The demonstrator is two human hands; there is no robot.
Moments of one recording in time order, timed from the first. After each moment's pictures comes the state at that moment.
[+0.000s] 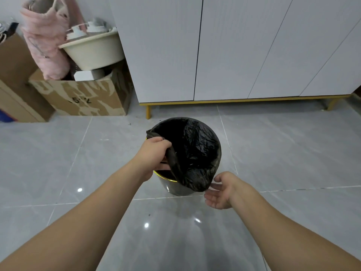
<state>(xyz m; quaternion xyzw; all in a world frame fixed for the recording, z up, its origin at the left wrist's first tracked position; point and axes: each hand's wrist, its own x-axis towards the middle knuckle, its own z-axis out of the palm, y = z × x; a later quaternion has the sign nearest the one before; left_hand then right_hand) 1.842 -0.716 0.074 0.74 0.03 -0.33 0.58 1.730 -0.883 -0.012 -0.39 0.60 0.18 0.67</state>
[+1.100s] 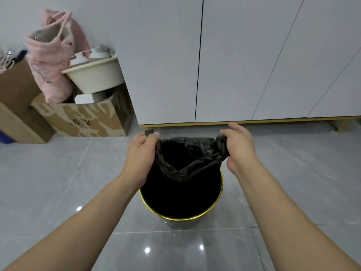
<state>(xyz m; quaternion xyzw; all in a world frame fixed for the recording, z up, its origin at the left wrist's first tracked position) 1.898 -0.745 0.079 0.76 -0.02 -0.09 0.65 1.835 -0.941 0.083 -0.54 0.39 -0.21 0.72</state>
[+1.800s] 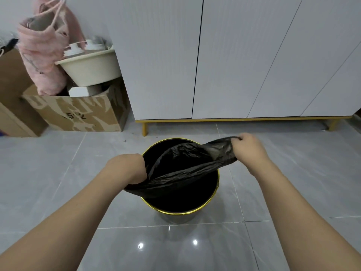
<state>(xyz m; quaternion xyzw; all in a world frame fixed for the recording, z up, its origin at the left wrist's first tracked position) 1.903 -0.716 0.079 0.95 -0.18 -0.24 -0.10 1.812 -0.983 0.063 -0.86 0.39 -0.07 0.33</state>
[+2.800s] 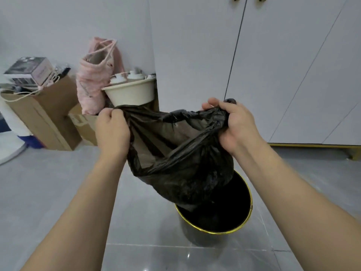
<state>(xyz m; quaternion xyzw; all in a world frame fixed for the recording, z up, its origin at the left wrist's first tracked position) 1.962 -0.620 0.169 0.73 0.03 0.19 0.66 1.886 -0.830 0.197 -0.41 0.12 -0.19 0.89</state>
